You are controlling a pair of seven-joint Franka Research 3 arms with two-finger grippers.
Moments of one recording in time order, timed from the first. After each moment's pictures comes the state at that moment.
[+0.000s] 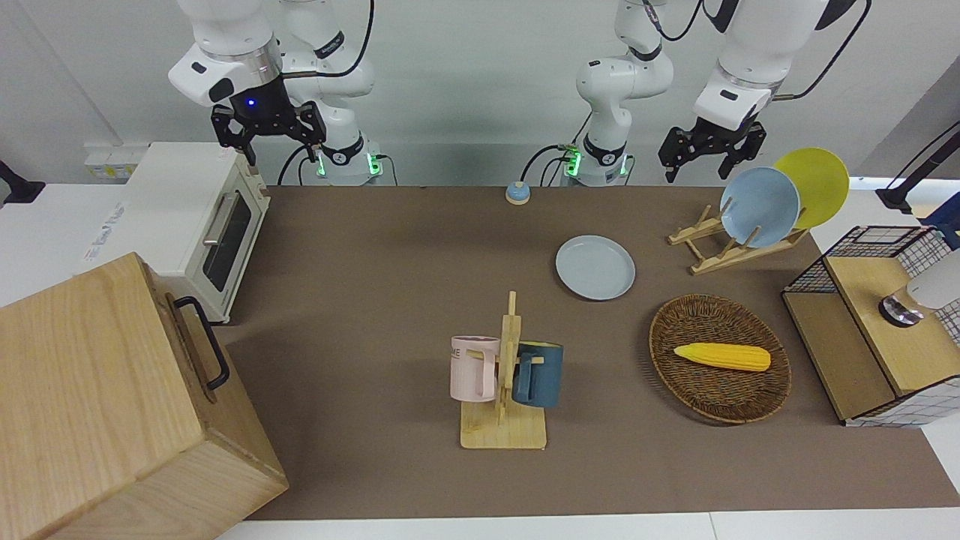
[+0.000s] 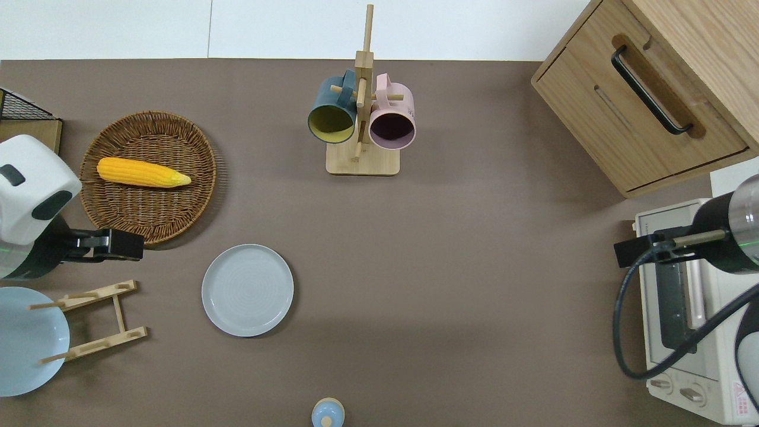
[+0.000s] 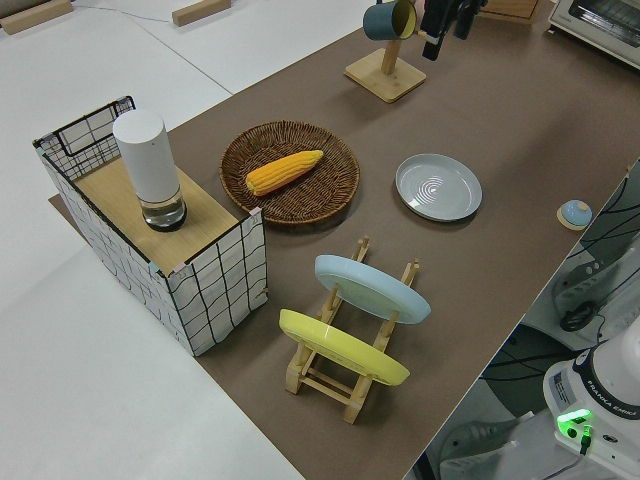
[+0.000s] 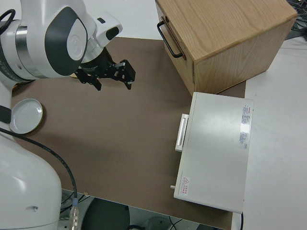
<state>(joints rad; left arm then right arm) 0.12 -0.10 -0.23 -1.65 0.03 1.52 -0.10 -0.05 -0.06 0.16 -1.54 -0.04 1.40 0.01</state>
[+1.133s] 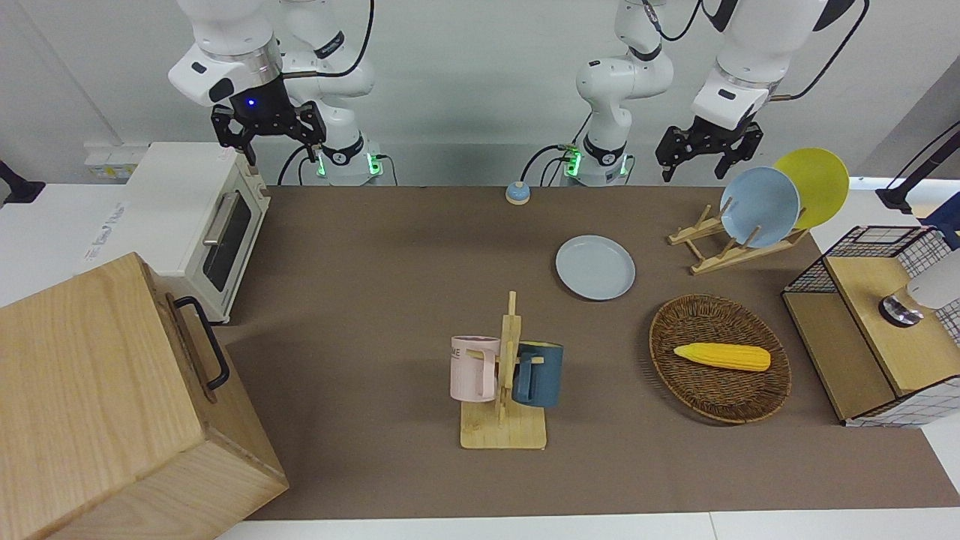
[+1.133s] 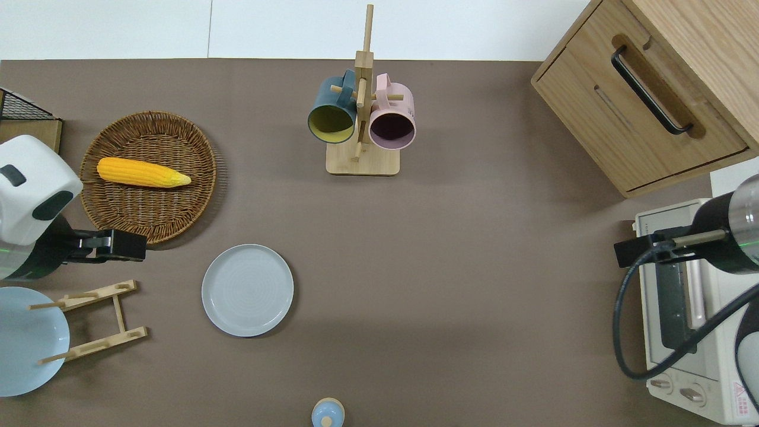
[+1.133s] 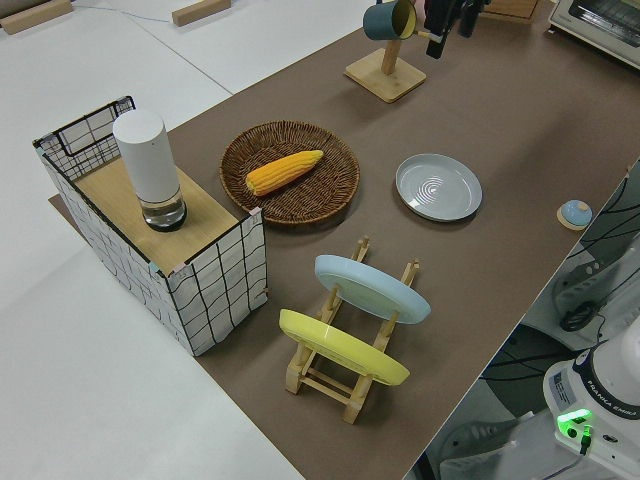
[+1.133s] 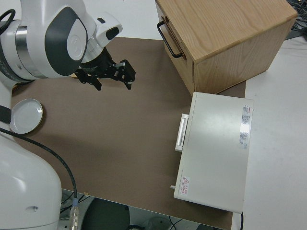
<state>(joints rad) 0.12 -0.10 -0.23 -1.65 0.01 1.52 -0.10 -0.05 -0.06 0.16 -1.54 -0.04 1.40 0.01</state>
